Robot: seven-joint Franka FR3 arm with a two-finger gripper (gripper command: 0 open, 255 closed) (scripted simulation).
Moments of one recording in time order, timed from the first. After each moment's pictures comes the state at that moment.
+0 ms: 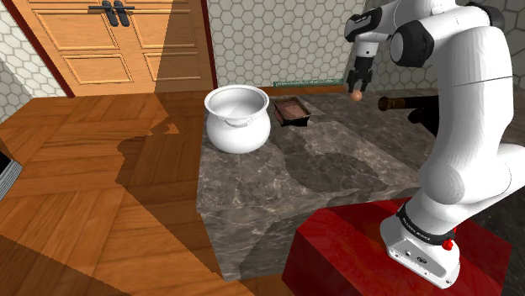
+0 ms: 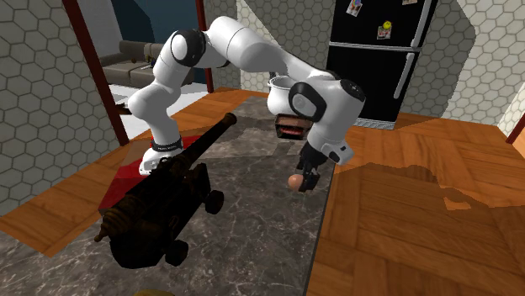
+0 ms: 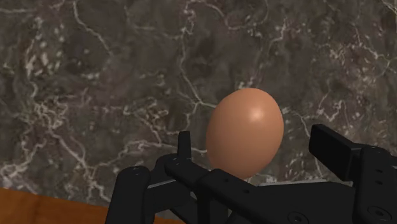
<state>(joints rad) -0.43 0.68 -0.40 -1.34 0.24 1.66 -0.65</state>
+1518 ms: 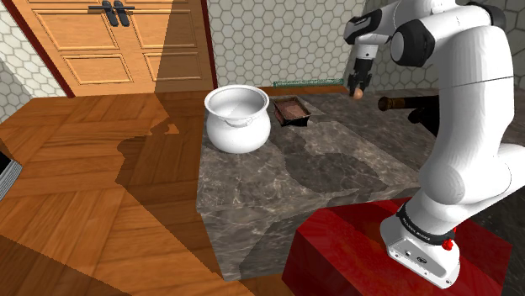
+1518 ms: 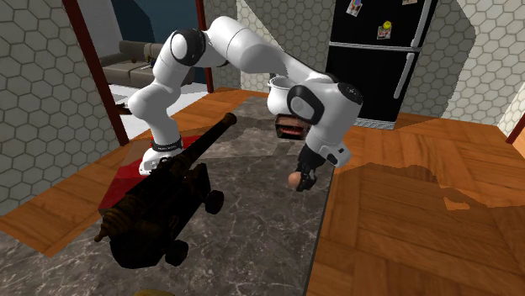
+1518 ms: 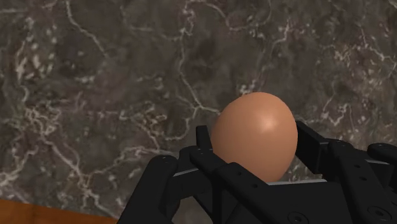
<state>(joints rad) -0.43 0.67 -0.40 -1.37 0.24 1.68 -0.65</state>
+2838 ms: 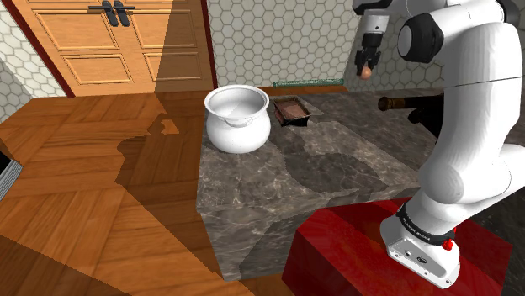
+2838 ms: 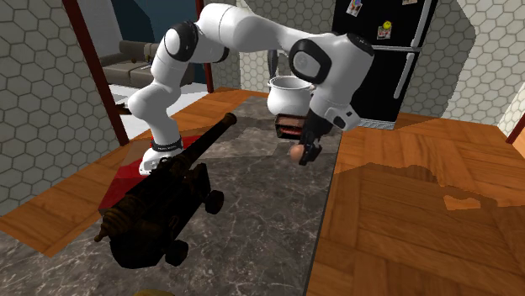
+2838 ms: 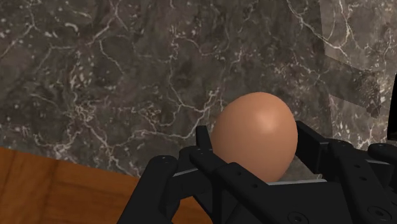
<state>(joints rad) -0.44 0.61 -0.42 -1.19 0.22 1.45 -0.63</state>
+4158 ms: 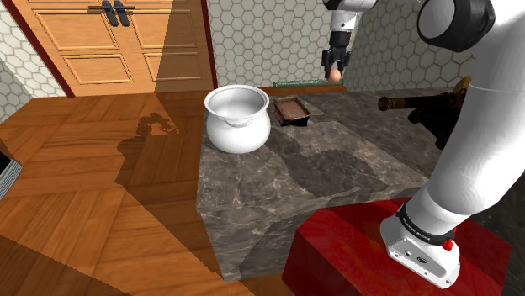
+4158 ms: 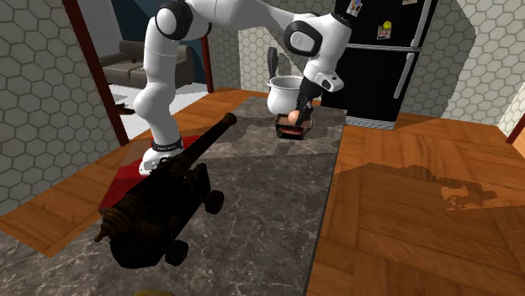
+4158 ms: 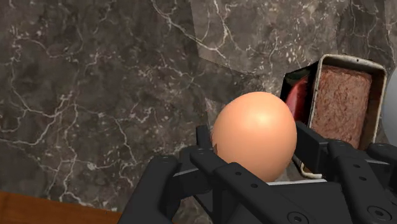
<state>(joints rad) -0.16 0.33 -0.35 -1.54 0.19 1.55 -0.33</state>
